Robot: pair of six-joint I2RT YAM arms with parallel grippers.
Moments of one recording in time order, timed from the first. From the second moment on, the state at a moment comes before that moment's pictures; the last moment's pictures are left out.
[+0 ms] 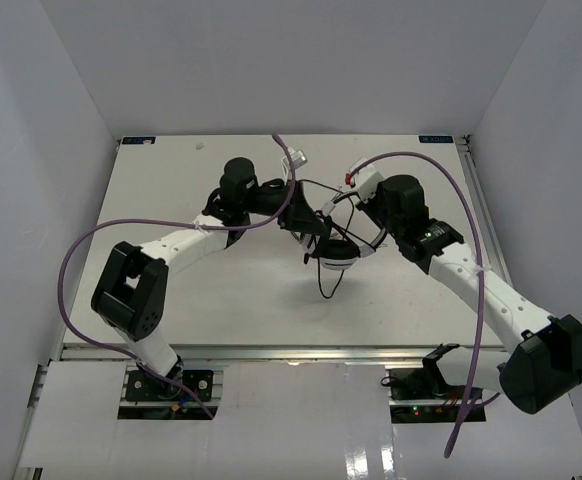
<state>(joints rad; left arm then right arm) -0.58 1.68 1.15 0.56 1.20 -0.97 0.53 1.24 1.02 -0.24 0.22 -0.46</state>
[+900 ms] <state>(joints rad) -0.82 1.56 0.89 0.40 0.57 -0.43 0.31 1.43 1.50 -0.58 -0.07 0.11</state>
